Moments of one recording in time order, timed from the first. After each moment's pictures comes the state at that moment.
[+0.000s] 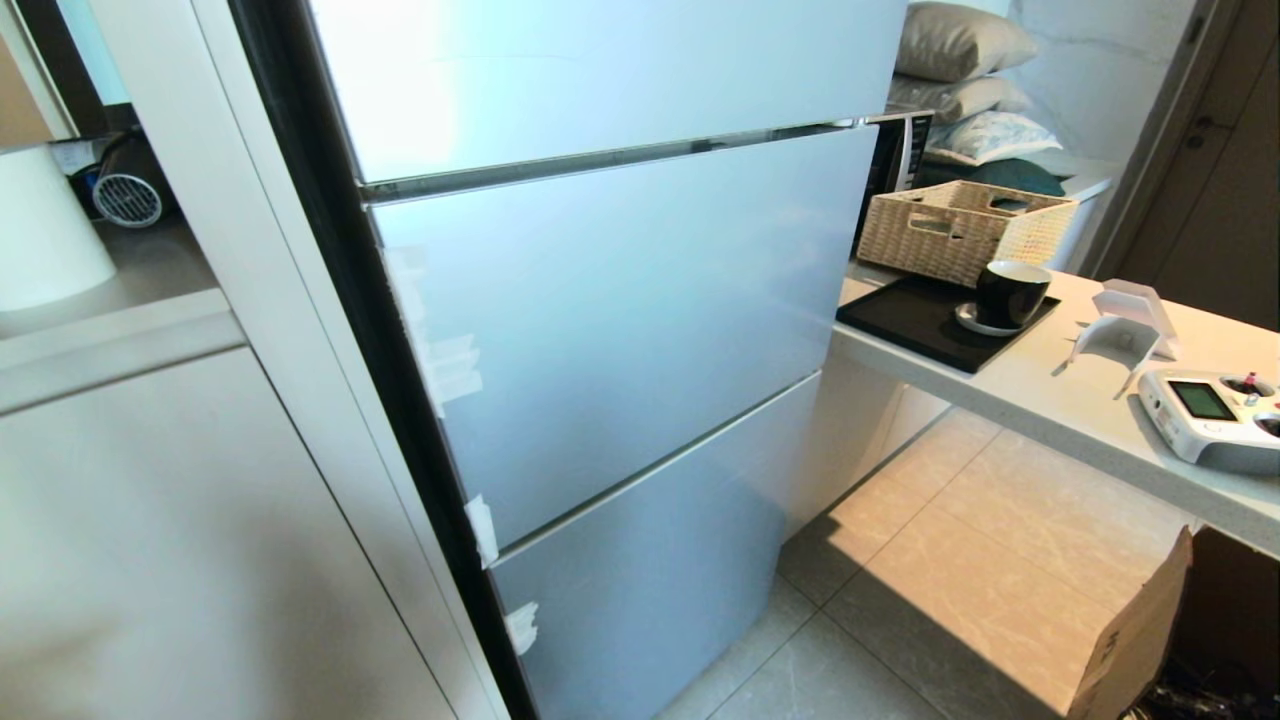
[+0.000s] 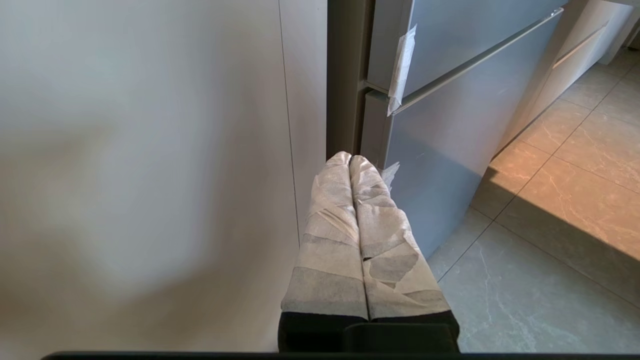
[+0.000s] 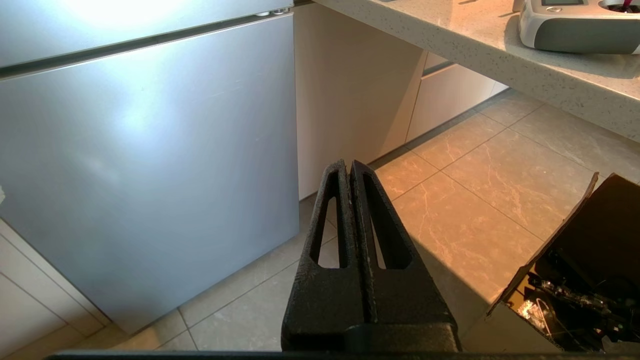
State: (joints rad) left arm -0.01 0.00 0.00 0.00 0.00 0.00; right arm 0.01 0.00 0.00 0.00 0.00 -0.01
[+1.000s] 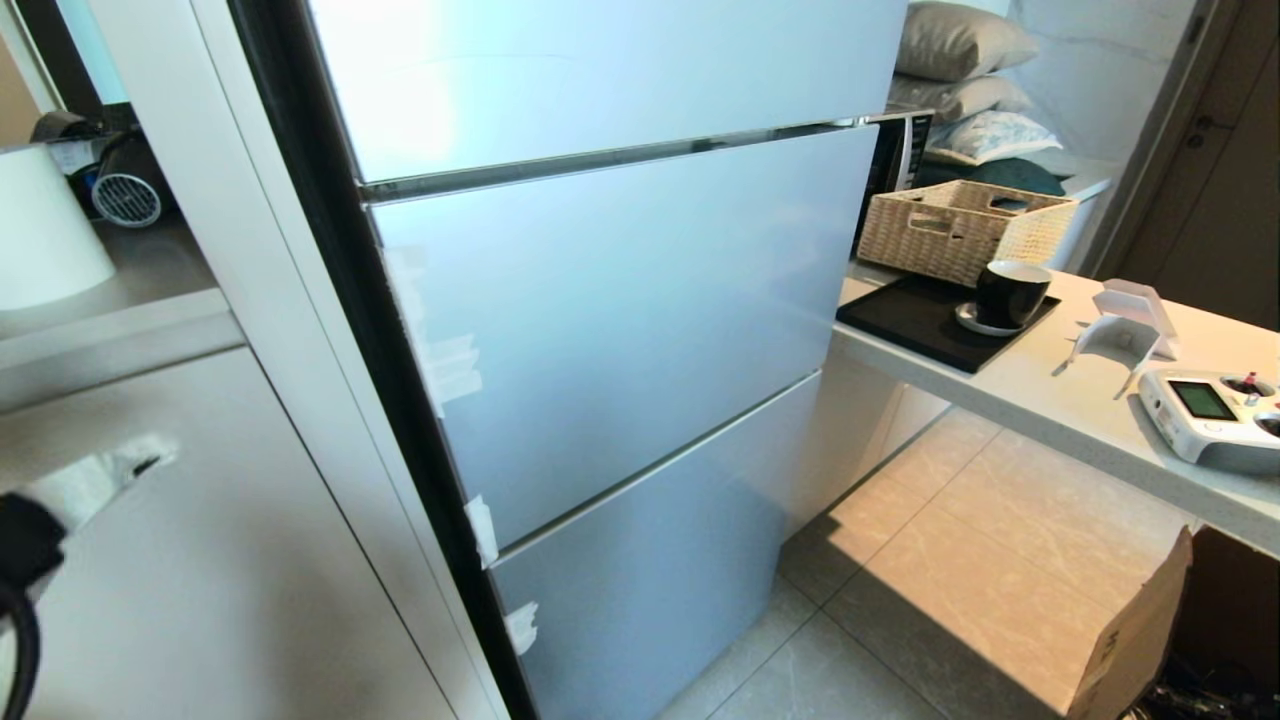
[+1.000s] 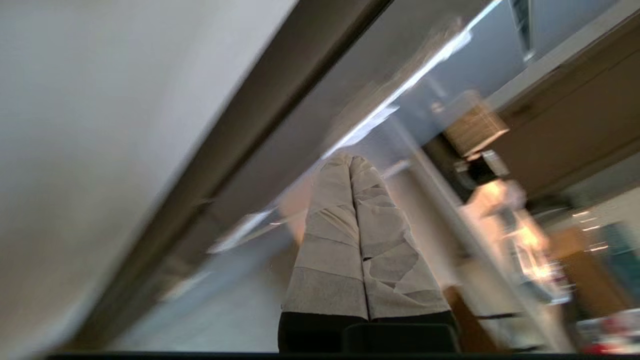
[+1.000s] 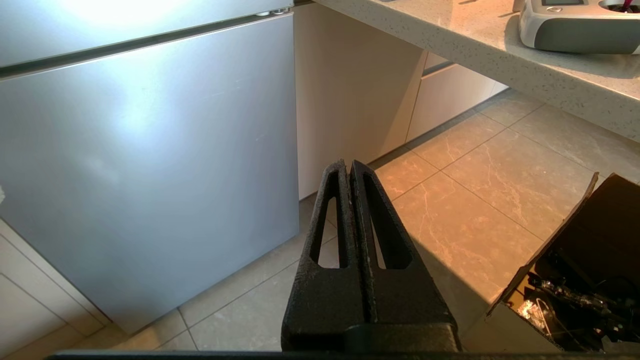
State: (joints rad) left arm -0.11 0.92 -0.46 -0.47 -0.03 -0.61; right arm 0.01 0.00 0.00 0.00 0.00 -0.01
